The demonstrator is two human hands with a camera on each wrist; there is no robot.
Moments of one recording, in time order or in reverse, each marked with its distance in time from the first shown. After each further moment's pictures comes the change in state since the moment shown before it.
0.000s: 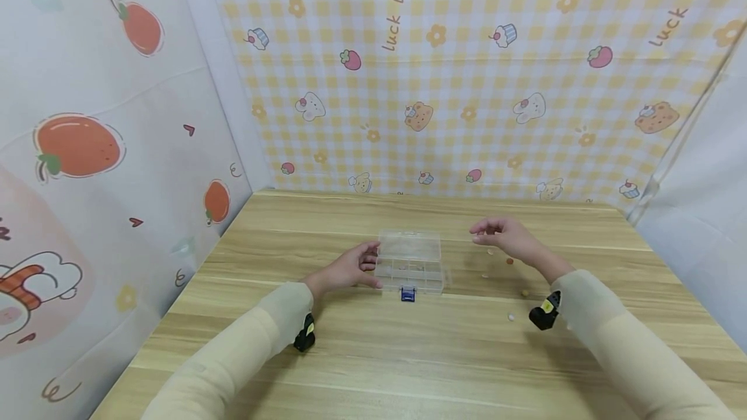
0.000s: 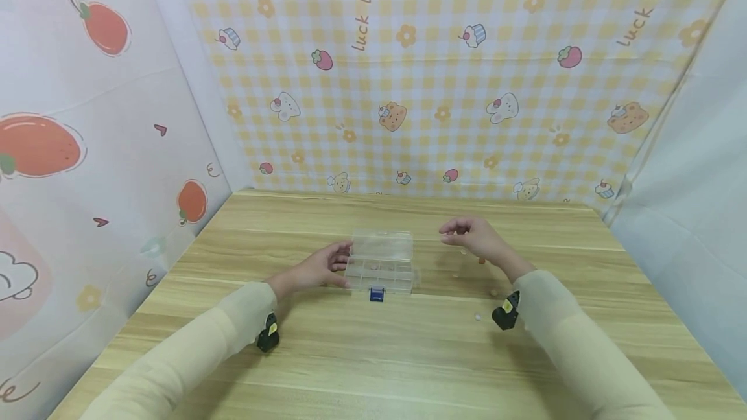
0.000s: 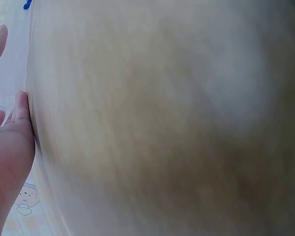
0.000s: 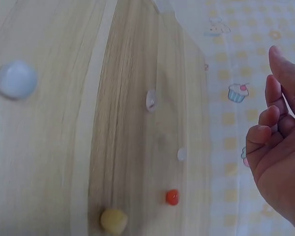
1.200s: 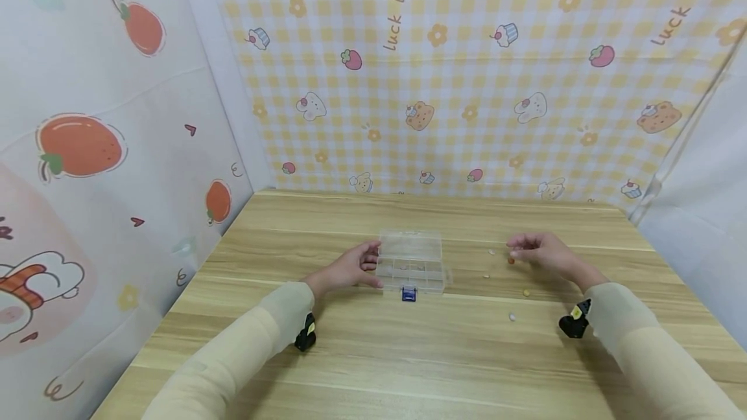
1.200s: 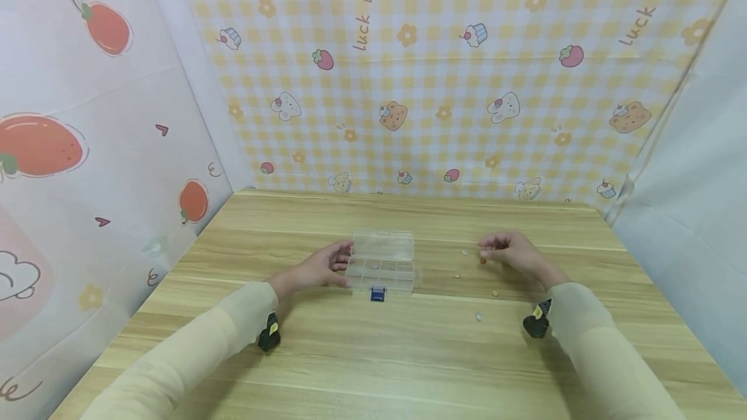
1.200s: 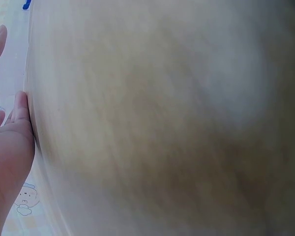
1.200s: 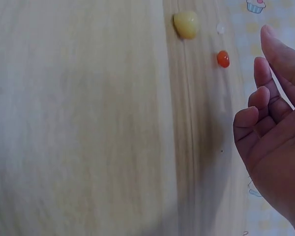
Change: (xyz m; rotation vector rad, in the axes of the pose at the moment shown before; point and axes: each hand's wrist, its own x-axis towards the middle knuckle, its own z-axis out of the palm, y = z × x) left_hand -0.001 0.003 0.001 0.008 -0.003 -0.004; right_hand -0.035 0.066 -0.039 0.014 -0.041 0.106
